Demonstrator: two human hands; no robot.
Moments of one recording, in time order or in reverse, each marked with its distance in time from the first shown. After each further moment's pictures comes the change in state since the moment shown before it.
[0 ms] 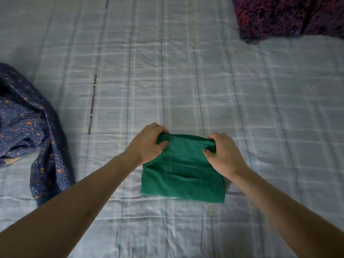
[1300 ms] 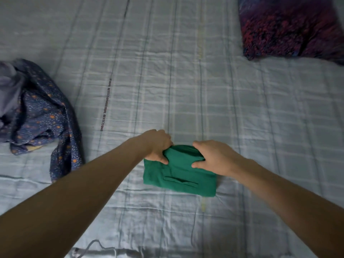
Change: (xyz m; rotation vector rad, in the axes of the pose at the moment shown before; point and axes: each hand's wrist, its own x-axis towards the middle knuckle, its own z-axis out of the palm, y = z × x) left_hand -0.002 0.042 -0.038 0.657 -0.484 0.228; right_hand -0.005 -0.048 -0.055 -0.430 -0.369 -0.426
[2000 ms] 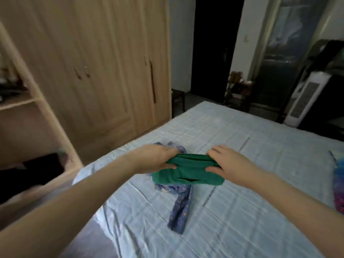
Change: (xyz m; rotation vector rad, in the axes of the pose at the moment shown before) left_hand -0.548 -0.006 -0.105 -0.010 0.649 -0.611; right_hand -0.079 -0.388 -0.272 -0.486 0.488 -0.814
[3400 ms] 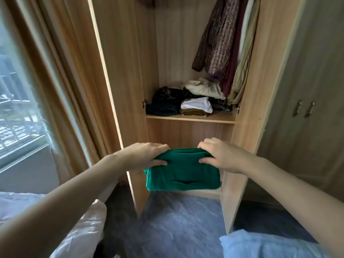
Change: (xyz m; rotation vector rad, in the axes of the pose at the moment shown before) left_hand -0.566 -0.439 -0.015 -0.056 0.068 -1.083; right_hand 0.639 -0.571 0.023 0.170 -0.010 -1.043
